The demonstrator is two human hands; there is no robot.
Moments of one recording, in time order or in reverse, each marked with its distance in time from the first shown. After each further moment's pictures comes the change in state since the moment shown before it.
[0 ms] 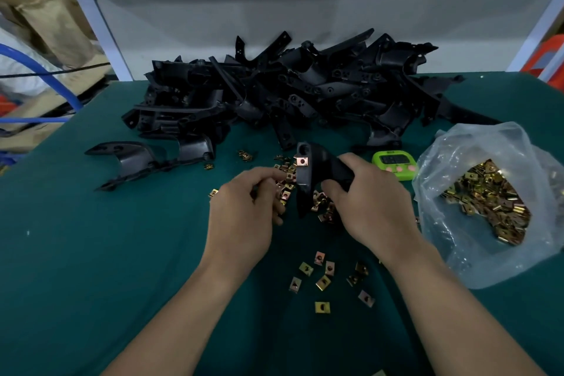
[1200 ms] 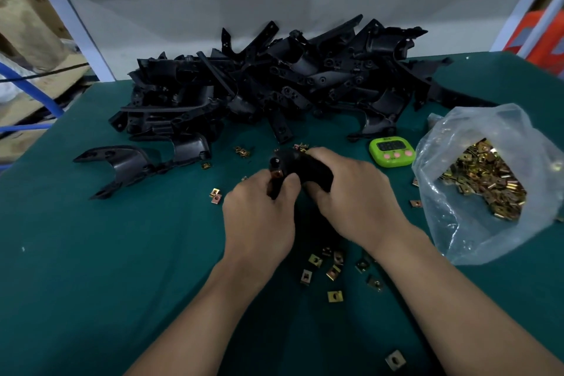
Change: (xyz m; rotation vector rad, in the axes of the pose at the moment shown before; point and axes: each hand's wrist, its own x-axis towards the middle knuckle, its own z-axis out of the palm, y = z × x) left_hand 0.002 0.000 0.013 0.193 0.037 0.059; right_hand -0.009 -0.026 0.003 -0.013 -0.031 -0.185
